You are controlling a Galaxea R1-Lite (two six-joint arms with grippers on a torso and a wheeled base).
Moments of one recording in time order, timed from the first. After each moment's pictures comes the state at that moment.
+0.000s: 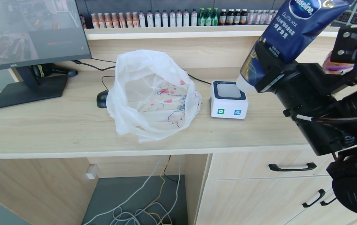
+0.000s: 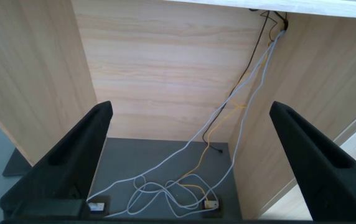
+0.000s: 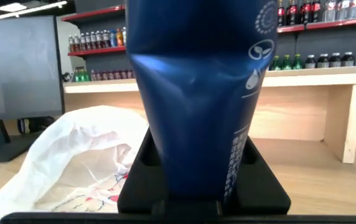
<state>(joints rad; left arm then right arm) 0.00 0.00 0.00 0.00 0.00 -0.01 0.59 1.71 -0.77 -1.56 -0.19 -0.10</state>
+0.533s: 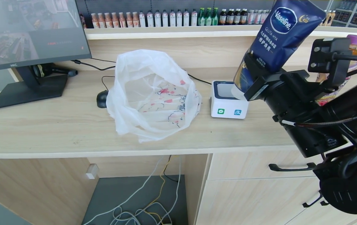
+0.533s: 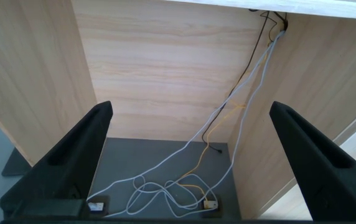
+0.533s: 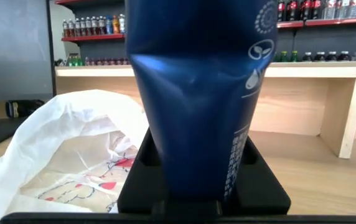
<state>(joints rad) 0.00 0.00 0.00 0.00 0.00 -0.02 0.59 1.76 -0.77 -1.57 -0.19 -0.15</state>
